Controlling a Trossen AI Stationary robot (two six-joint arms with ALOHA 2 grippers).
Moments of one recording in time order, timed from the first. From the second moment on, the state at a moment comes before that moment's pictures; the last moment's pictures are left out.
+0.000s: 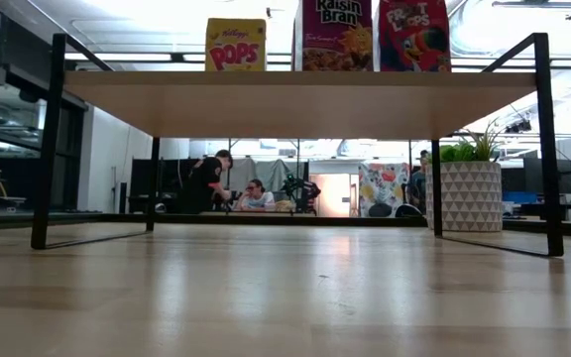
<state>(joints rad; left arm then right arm) -0.57 0.81 0.55 0.27 -0.67 0.13 0.63 1.60 1.33 -0.71 0.69 0.59</state>
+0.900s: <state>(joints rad) -0.57 0.81 0.55 0.27 -0.67 0.12 0.48 1.68 1.42 -0.56 0.87 0.53</state>
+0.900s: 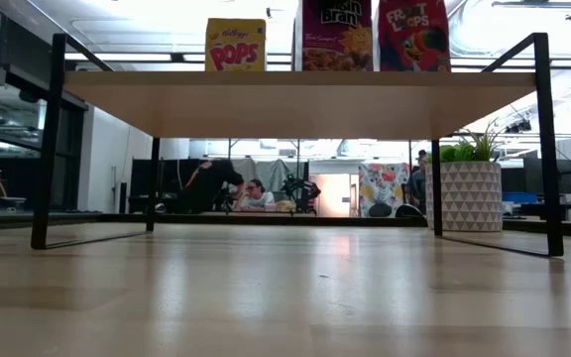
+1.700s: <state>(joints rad) -0.57 0.81 0.55 0.26 -0.67 0.11 0.52 1.69 1.42 -0.51 0.63 0.38</state>
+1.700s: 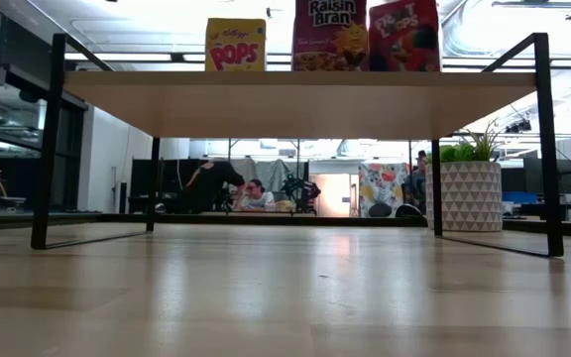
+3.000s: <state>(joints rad) -0.57 0.81 0.55 0.26 -0.67 0.11 0.58 1.60 1.42 -1.30 0.90 1.12</state>
